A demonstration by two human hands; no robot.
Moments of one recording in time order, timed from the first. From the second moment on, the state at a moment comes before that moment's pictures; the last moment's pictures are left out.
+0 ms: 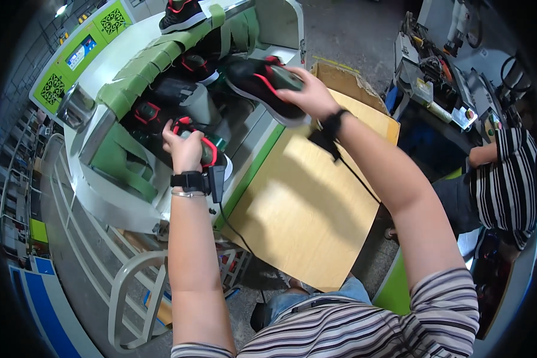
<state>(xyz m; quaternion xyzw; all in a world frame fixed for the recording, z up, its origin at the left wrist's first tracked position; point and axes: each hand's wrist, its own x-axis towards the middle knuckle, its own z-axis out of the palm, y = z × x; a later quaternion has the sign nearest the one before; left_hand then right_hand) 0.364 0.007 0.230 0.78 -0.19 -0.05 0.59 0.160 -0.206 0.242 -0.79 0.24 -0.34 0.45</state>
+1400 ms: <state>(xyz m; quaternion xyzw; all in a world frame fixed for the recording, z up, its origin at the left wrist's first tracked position) 0.147 0.067 0.007 0.64 -0.57 -0.43 0.28 -0.081 0.082 0.037 -0.75 0.46 -0.07 0.48</state>
